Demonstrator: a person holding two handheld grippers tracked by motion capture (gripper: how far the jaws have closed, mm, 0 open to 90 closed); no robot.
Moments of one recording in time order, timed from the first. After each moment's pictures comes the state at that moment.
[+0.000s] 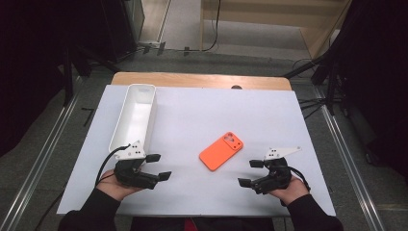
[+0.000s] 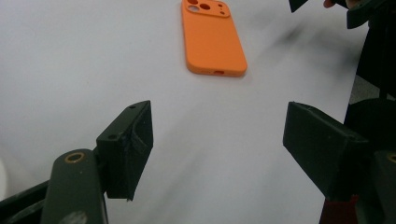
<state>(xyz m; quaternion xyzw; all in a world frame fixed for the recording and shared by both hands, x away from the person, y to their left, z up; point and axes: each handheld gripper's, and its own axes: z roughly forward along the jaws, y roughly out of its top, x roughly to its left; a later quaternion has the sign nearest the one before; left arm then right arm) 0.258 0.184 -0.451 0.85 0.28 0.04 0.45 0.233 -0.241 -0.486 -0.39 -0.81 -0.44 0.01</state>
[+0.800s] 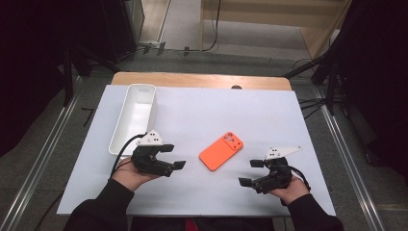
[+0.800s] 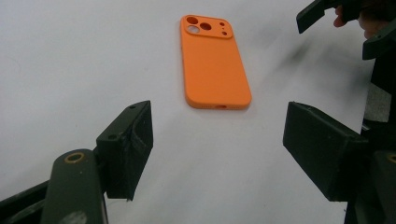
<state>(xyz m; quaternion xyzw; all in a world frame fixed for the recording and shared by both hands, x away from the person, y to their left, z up) 0.286 0.142 -0.442 0.86 0.28 0.03 0.43 0.234 -0.243 -0.486 -0.39 -0.81 -0.44 0.02</state>
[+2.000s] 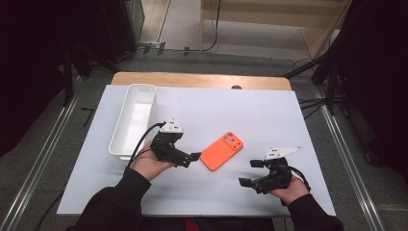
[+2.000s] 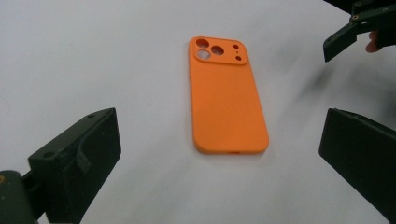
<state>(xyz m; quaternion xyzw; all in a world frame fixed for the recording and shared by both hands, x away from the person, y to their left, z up) 0.314 0.095 -0.438 0.86 0.29 0.05 0.42 0.233 -0.242 -0.486 -0.39 -0.81 -0.44 0.01</state>
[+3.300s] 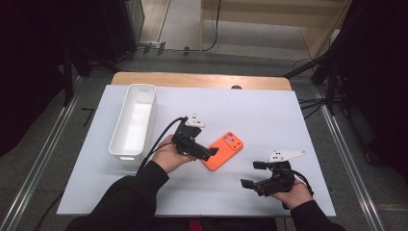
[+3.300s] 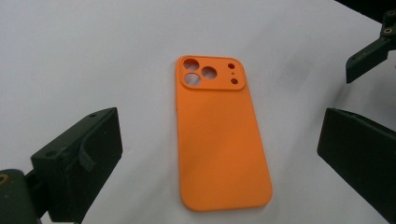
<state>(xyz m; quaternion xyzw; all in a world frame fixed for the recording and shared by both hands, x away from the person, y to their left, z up) 0.334 0.040 -0.446 0.87 0.28 0.05 0.40 0.223 -0.247 -0.487 -0.41 -0.80 -0.44 0.00</state>
